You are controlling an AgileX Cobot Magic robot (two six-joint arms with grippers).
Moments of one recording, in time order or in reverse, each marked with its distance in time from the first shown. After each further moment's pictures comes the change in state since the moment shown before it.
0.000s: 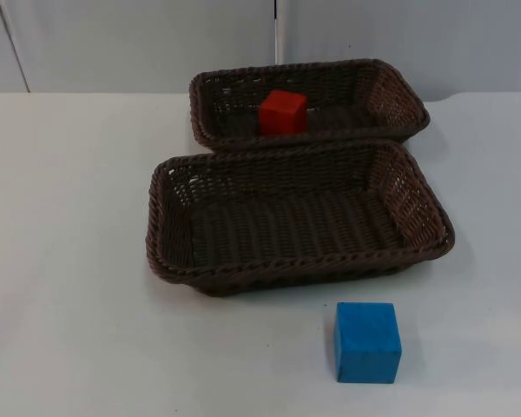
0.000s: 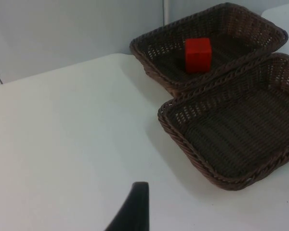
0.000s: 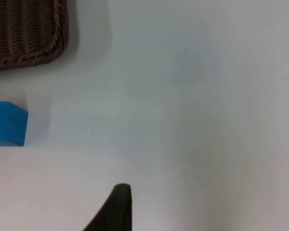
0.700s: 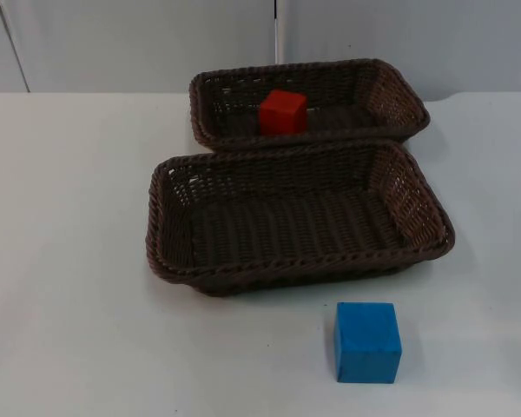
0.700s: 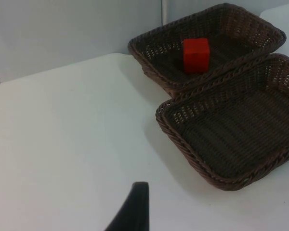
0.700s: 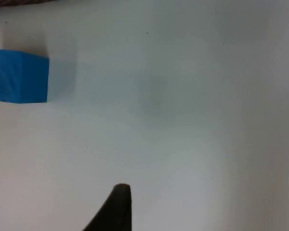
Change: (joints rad) right arm 0.038 0.467 -0.036 0.165 -0.130 -0.141; left arm 0.000 0.000 0.000 -0.011 0.000 0.000
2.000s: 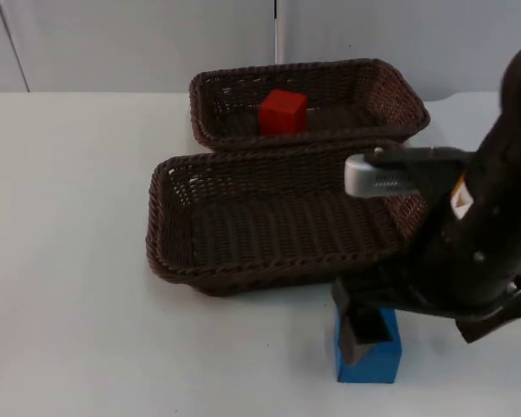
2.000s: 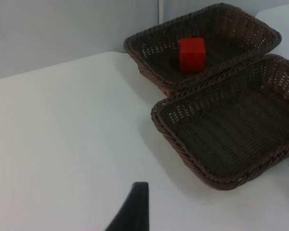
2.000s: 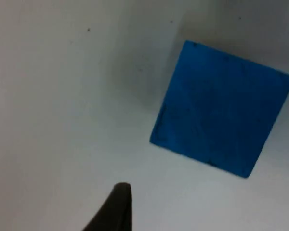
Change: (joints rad) right arm 0.631 0.676 -0.233 -0.106 -0.324 0.474; left arm 0.000 0.000 0.000 -0.019 0.006 0.000
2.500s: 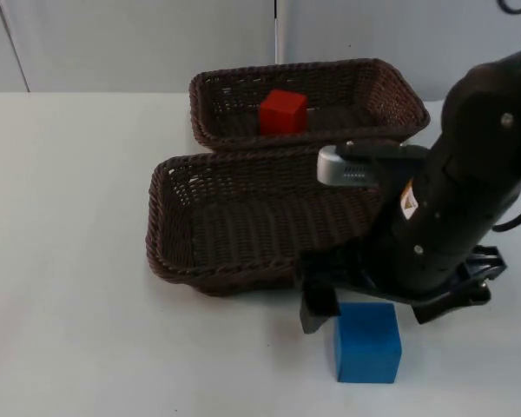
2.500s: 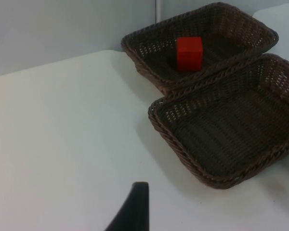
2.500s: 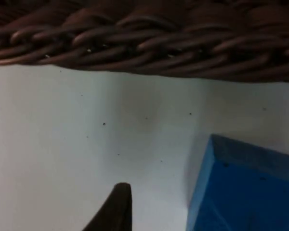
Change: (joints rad) right arm 0.002 0.126 -0.083 -0.033 -0.132 0.090; left arm 0.000 0.000 0.000 -0.008 0.004 0.000
